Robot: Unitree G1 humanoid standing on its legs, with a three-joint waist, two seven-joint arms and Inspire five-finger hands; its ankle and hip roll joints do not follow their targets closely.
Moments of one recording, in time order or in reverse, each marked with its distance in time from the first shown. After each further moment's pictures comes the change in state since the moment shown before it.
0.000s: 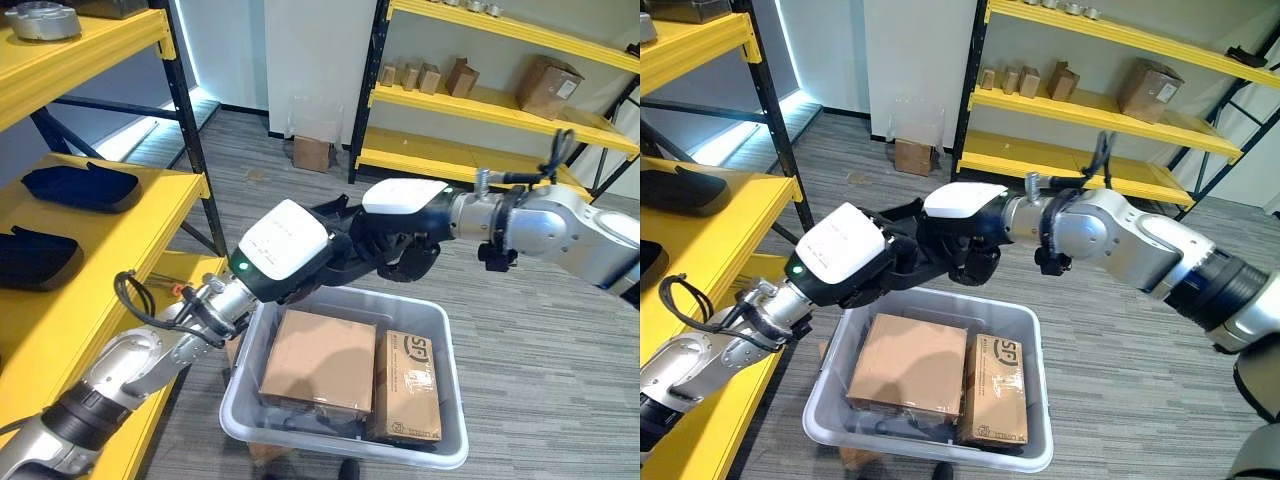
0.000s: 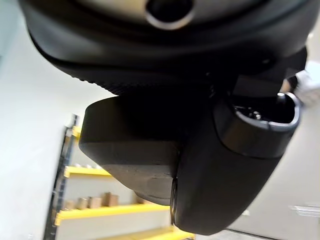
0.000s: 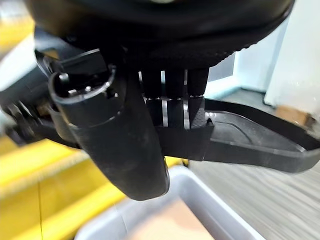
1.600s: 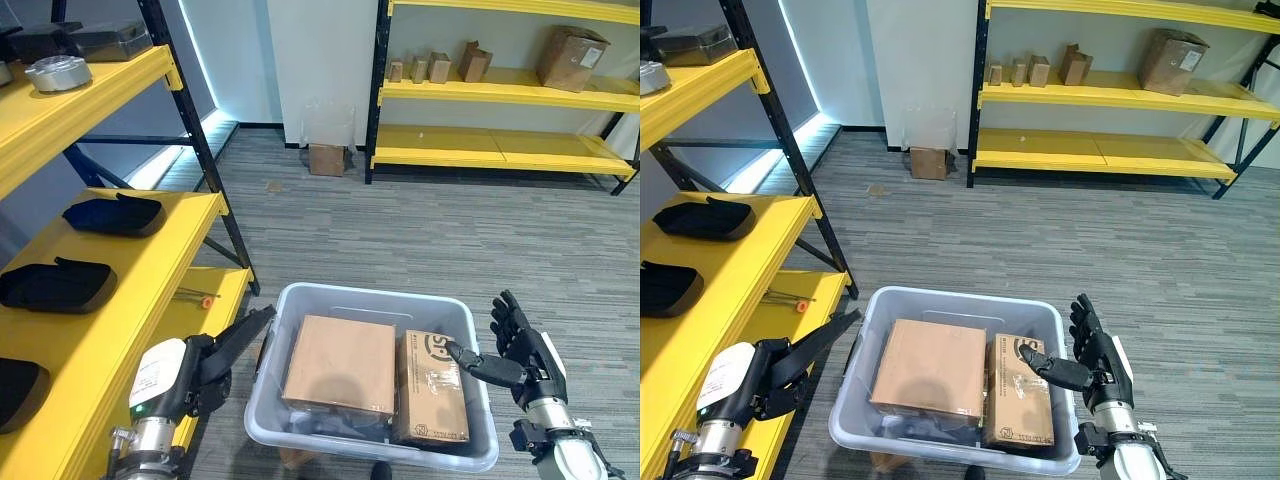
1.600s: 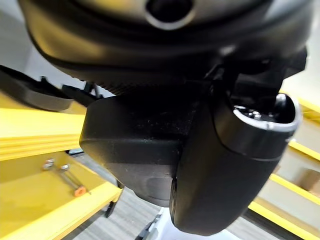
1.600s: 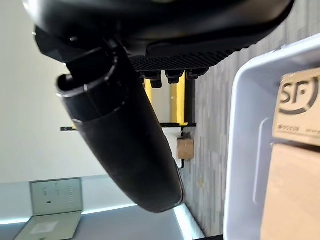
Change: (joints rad) left arm 0.804 -0.522 0.494 0.118 -0.108 0.128 -0.023; right arm 1.473 0.810 -0.999 -0.008 0.290 0.103 -0.221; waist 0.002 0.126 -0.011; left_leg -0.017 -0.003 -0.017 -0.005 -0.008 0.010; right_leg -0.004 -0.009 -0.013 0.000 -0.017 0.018
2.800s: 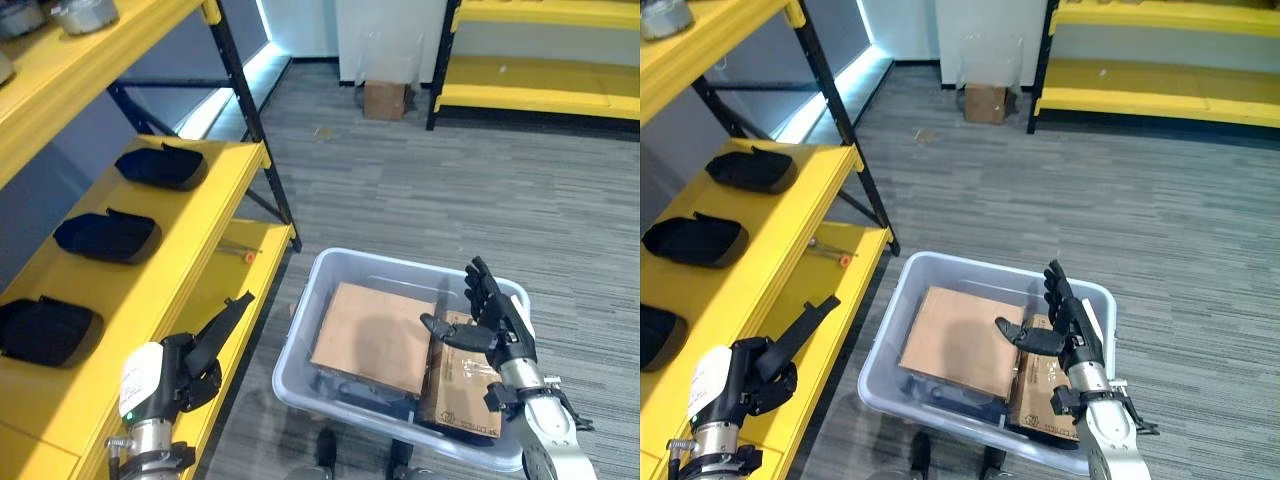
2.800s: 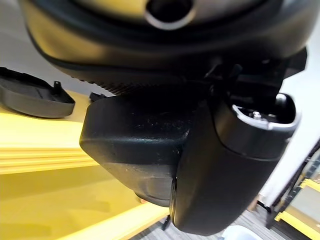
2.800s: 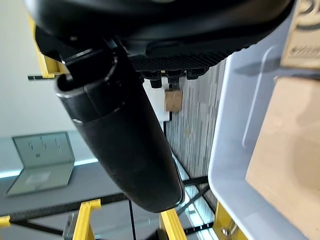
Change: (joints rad) left arm -0.077 -0.075 0.008 0.019 -0.054 0.044 0.124; right arm -0.257 -0.056 0.116 0.029 -0.032 0.004 -0.053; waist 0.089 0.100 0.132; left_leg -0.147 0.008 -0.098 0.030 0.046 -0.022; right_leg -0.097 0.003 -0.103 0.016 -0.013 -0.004
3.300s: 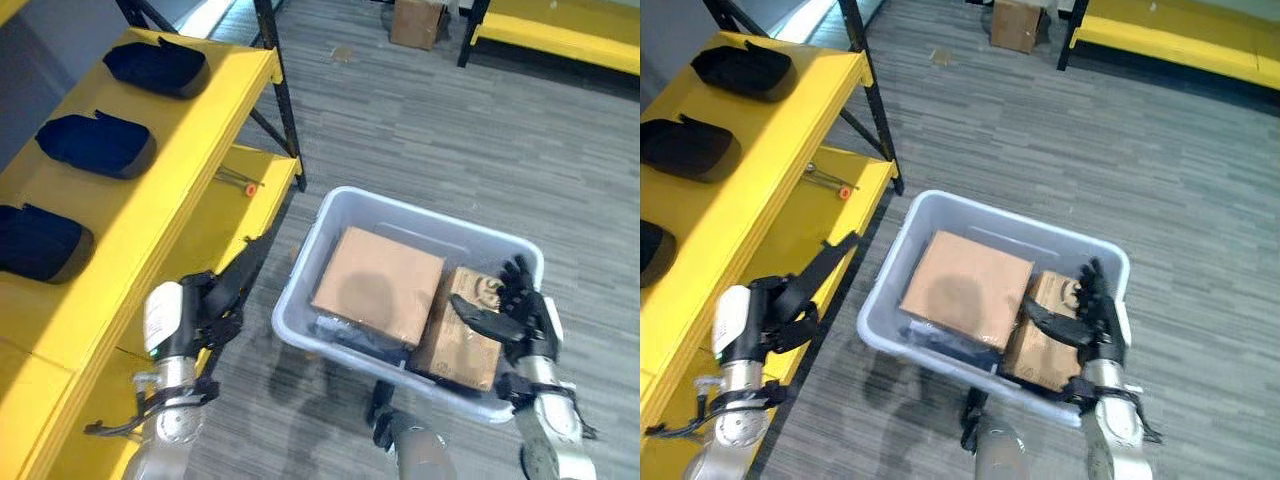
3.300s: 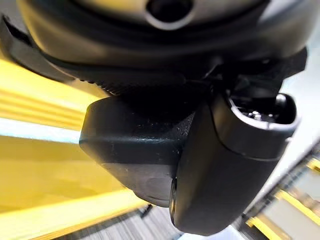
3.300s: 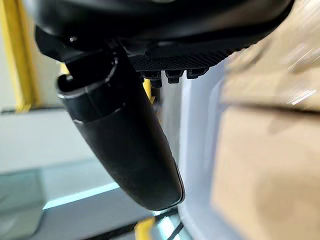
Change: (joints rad) left arm -0.269 0.030 -0.160 0.051 -0.073 0.017 0.026; right arm 0.103 0.055 -0.151 0.066 0.115 -0.024 -0.085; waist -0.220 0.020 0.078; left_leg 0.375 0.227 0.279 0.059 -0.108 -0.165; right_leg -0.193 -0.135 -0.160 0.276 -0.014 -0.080
